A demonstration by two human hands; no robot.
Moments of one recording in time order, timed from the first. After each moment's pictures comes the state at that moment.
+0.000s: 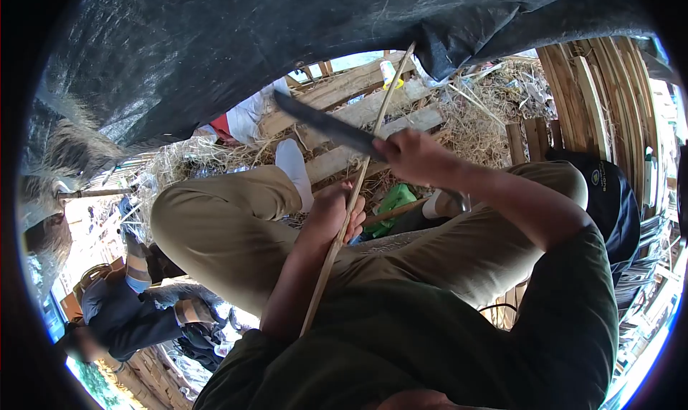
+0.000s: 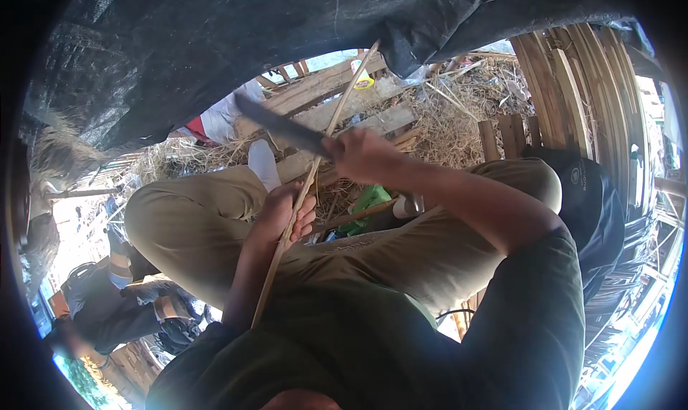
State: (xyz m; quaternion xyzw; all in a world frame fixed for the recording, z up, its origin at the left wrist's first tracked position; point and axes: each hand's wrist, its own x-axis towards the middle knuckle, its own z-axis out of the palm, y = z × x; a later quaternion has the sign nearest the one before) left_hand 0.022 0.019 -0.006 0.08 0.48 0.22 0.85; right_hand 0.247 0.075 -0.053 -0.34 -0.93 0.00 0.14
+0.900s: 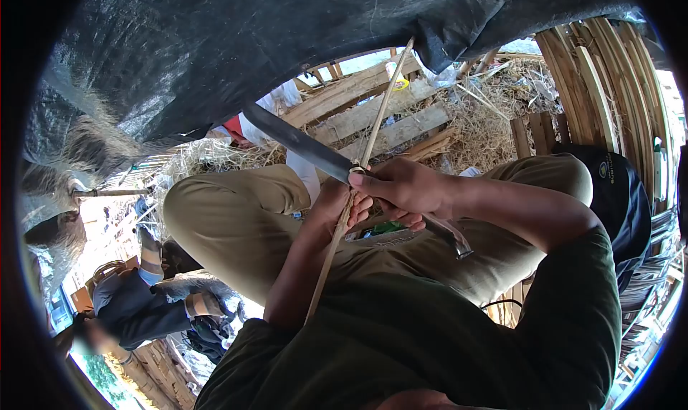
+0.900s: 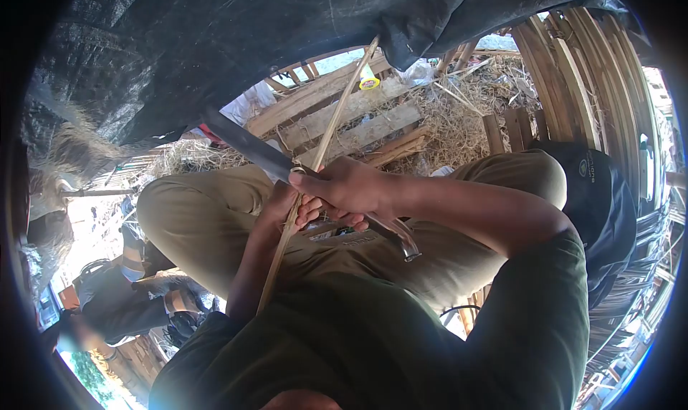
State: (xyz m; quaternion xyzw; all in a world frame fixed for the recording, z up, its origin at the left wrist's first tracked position) left_hand 0.029 0.020 -0.021 0.10 0.44 0.23 0.86; right_hand 0.221 0.040 0.063 -0.43 -0.37 0.82 0.03
